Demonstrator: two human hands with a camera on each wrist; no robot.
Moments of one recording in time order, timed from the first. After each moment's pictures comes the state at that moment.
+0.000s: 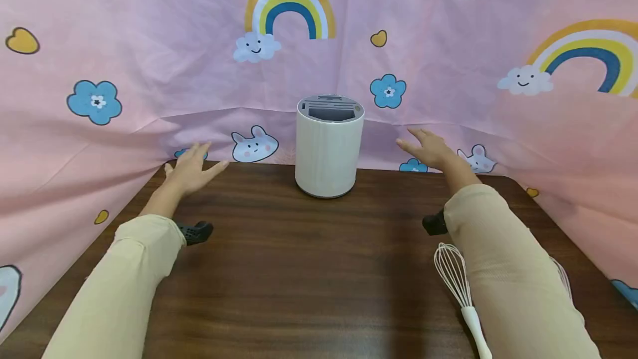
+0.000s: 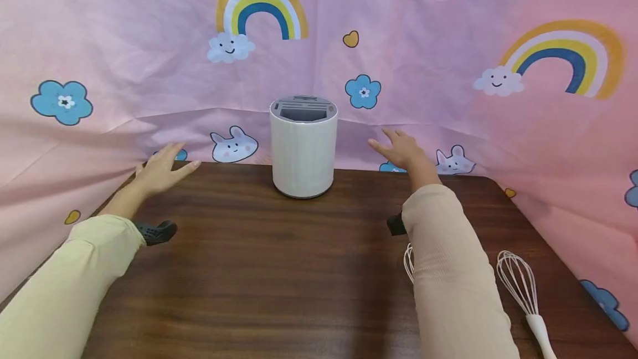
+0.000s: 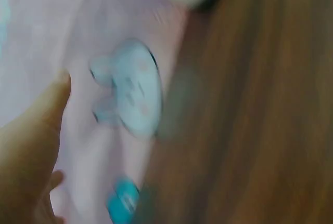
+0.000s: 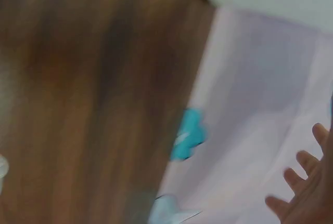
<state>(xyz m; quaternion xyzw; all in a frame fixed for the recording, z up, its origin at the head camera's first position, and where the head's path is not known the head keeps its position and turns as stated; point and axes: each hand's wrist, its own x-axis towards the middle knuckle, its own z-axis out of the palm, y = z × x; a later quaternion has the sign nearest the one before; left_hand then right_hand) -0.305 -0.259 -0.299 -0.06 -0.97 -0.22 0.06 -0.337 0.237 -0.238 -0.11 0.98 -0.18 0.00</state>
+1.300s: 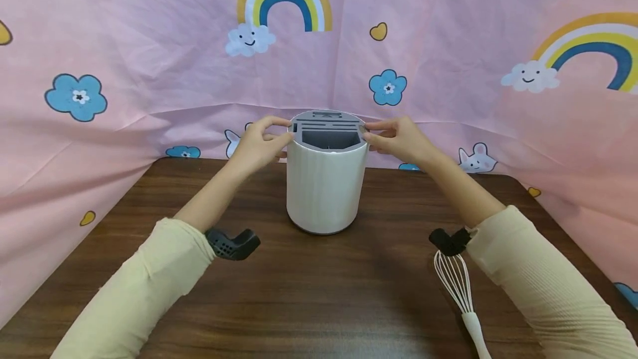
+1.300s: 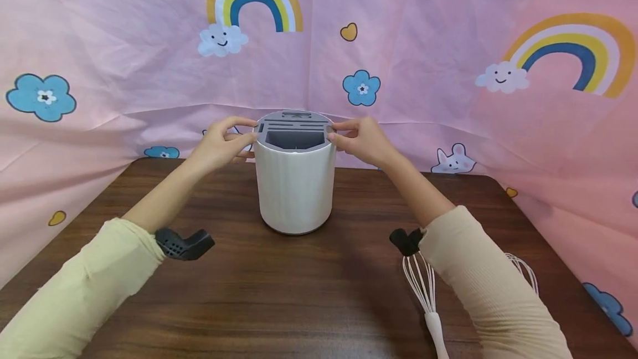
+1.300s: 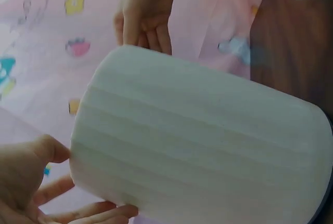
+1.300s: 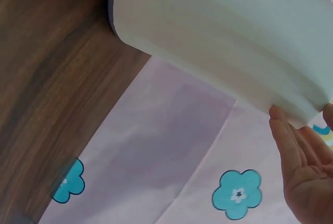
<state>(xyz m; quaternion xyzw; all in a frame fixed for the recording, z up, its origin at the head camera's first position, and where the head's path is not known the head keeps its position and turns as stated) -0.276 -0.112 -0.228 -0.11 -0.83 -0.54 0.04 -0.297 0.171 -0.208 -0.24 0.88 -0.40 -0.02</state>
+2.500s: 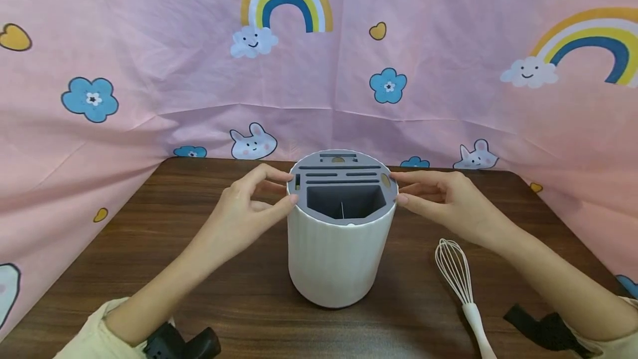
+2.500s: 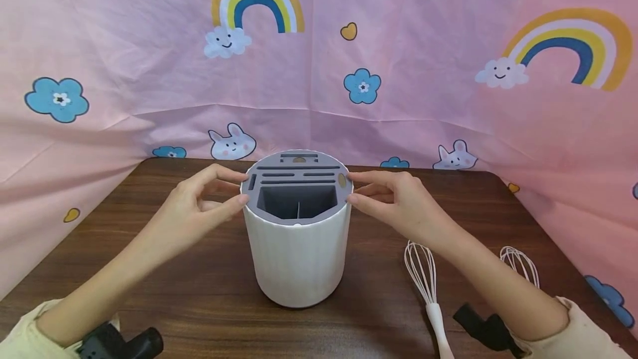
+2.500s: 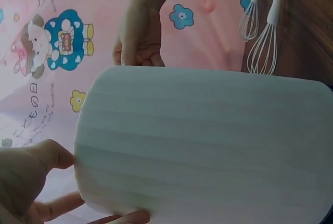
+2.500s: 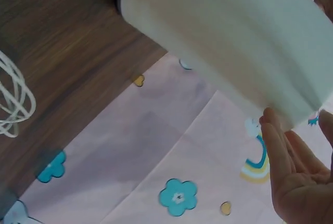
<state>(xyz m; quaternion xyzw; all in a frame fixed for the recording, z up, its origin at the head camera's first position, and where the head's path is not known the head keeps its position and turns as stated) -0.138 -0.110 -0.231 -0.16 -0.85 -0.50 0.05 -0.154 0.201 -0.213 -0.27 0.88 -0.39 -0.04</state>
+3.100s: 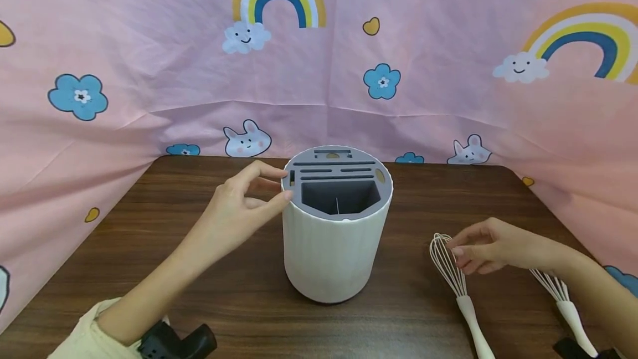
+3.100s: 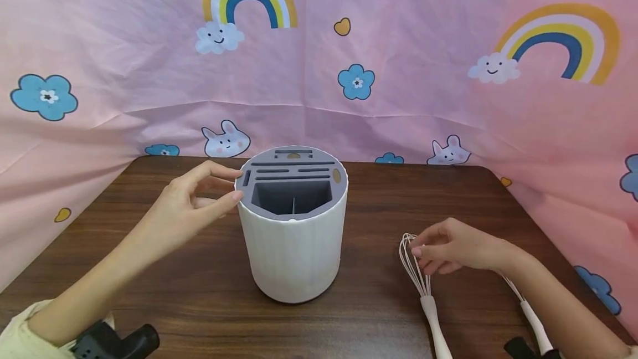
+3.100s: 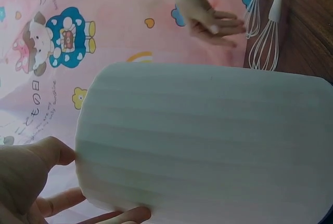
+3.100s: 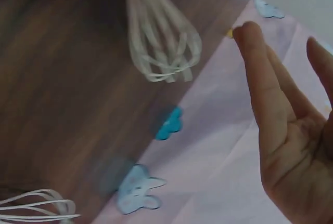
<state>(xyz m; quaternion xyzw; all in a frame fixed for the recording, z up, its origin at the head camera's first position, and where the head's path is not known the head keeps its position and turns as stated) -0.138 -0.111 -0.231 -0.16 -0.86 -0.49 0.05 -0.155 0.308 -0.267 -0.17 0.84 -0.43 0.29</state>
